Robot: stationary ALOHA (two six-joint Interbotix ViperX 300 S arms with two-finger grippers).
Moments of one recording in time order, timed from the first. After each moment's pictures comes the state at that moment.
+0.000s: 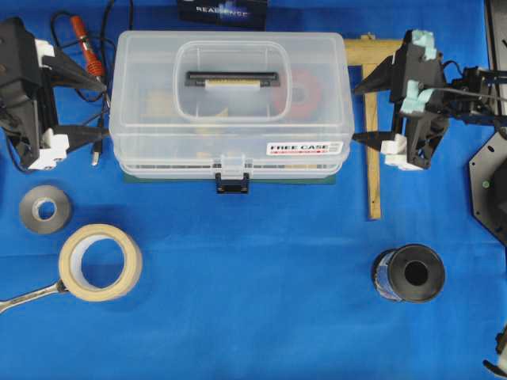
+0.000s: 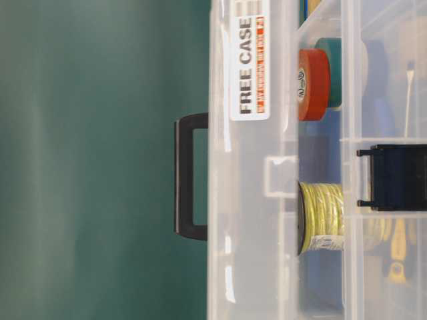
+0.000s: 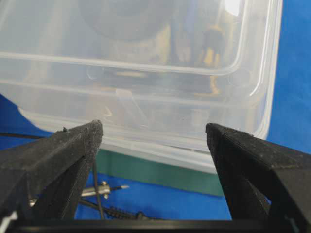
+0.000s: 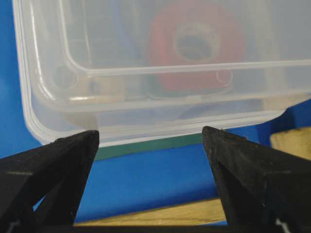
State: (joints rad) left arm 0.26 -0.68 1.09 -0.03 0.17 0.05; right arm -0.25 -0.54 0.96 0.00 0.28 0.05
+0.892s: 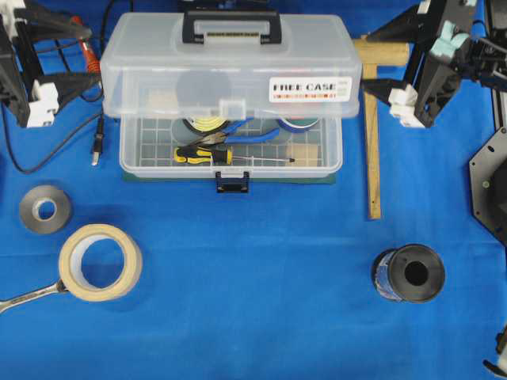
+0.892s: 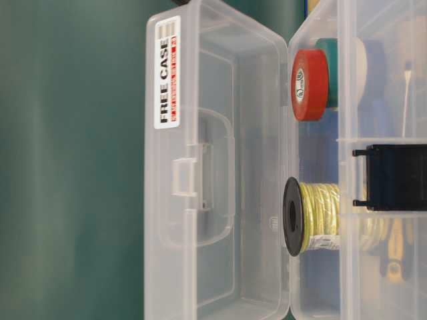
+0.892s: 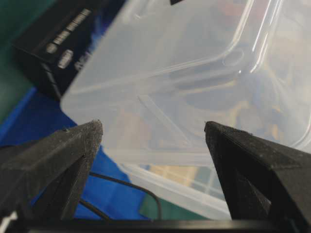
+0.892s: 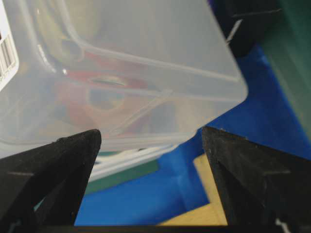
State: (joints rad) left arm 0.44 -0.73 1.09 -0.03 0.04 0.06; right arm -0.43 -0.59 0.94 0.00 0.20 0.05
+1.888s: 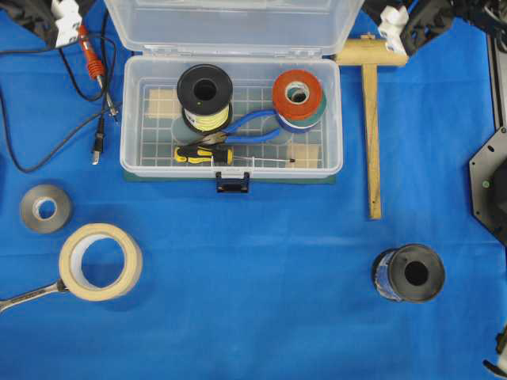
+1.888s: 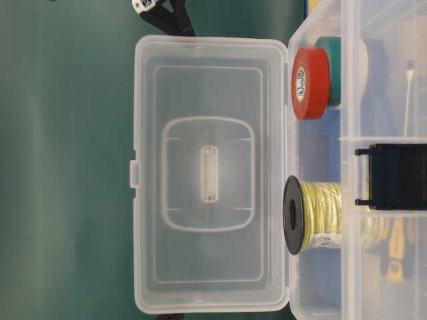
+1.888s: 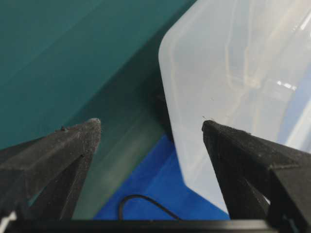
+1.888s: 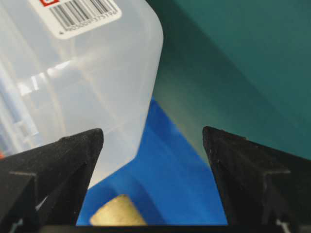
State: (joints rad) left arm 0.70 -0.49 0.96 -0.04 -0.15 0.22; right arm -0.67 -0.45 0.85 0.00 0.04 0.05
